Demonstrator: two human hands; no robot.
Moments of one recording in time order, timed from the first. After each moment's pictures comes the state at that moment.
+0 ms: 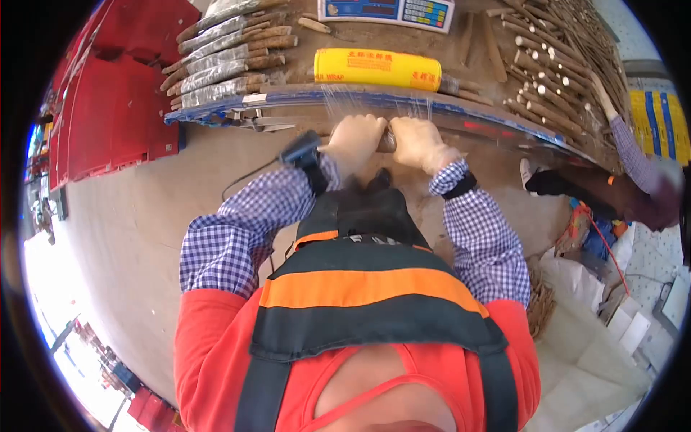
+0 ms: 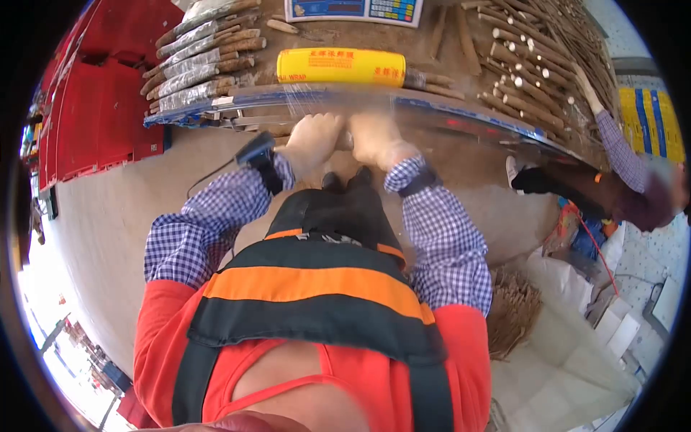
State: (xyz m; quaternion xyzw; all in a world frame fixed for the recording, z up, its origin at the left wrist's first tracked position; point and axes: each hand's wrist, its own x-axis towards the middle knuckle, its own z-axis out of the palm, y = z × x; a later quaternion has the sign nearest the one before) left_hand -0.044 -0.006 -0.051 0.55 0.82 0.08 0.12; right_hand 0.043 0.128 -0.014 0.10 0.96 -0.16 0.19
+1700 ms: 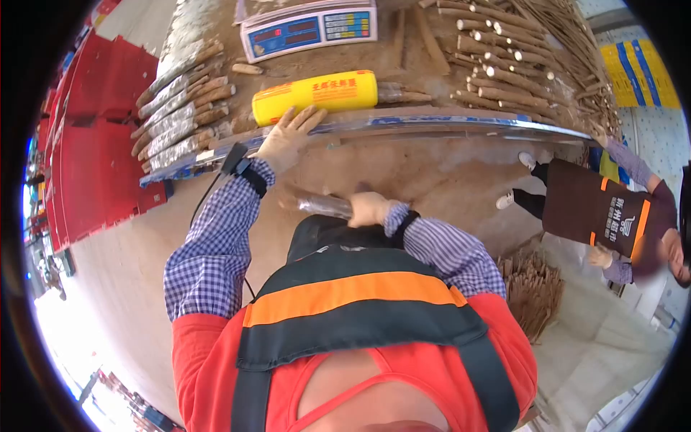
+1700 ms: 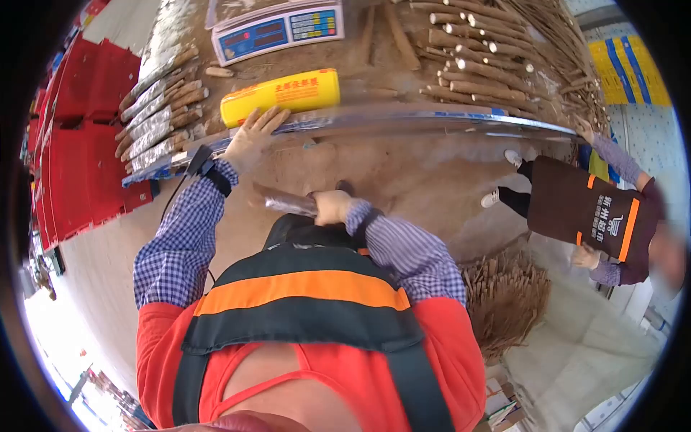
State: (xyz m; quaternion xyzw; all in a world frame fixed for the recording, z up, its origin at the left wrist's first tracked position) left_hand -0.113 0.026 -0.057 0.72 0.68 -0.12 0.01; right_hand 0.137 0.123 -0.126 0.05 0.86 -0.43 0.27
